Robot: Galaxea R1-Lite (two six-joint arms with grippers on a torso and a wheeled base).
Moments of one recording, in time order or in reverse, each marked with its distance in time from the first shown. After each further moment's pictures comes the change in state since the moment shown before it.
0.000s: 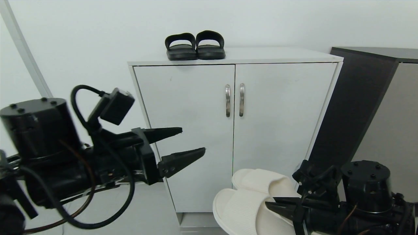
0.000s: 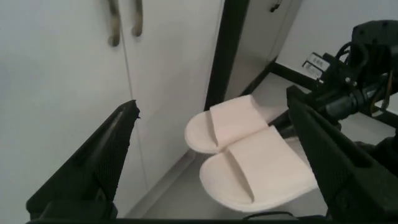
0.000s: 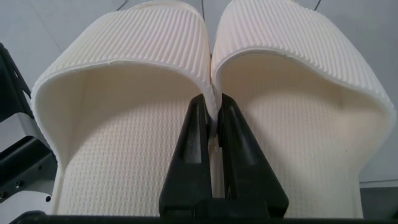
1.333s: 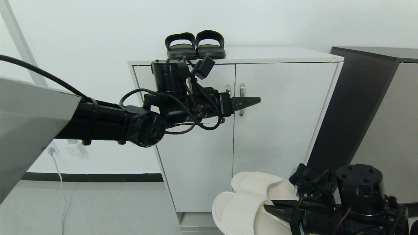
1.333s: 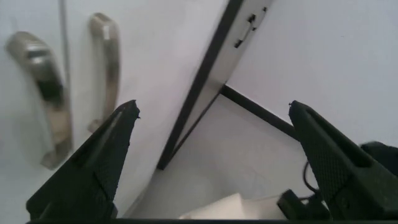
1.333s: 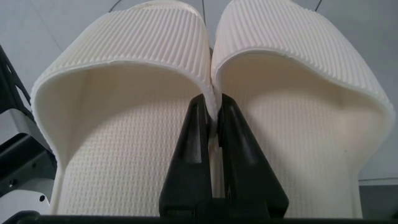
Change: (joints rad) left arm -0.076 0.569 -0.824 0.190 -0.126 -0.256; right arm 0.003 0.042 0.016 -0.044 -0.002 -0.002
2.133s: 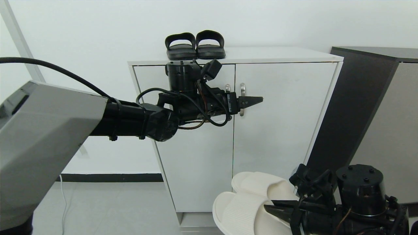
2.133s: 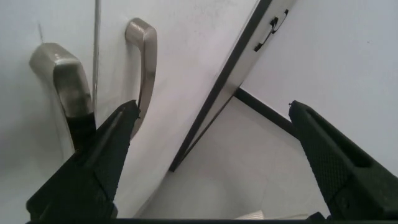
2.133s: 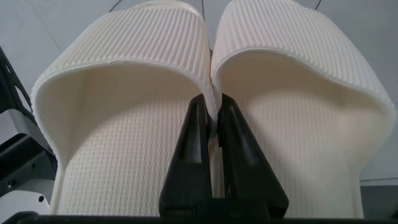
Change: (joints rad) left arm 0.002 0.104 -0.151 0.076 0.073 0.001; right arm 0.000 0.001 0.005 -0.005 -0.001 -0.002
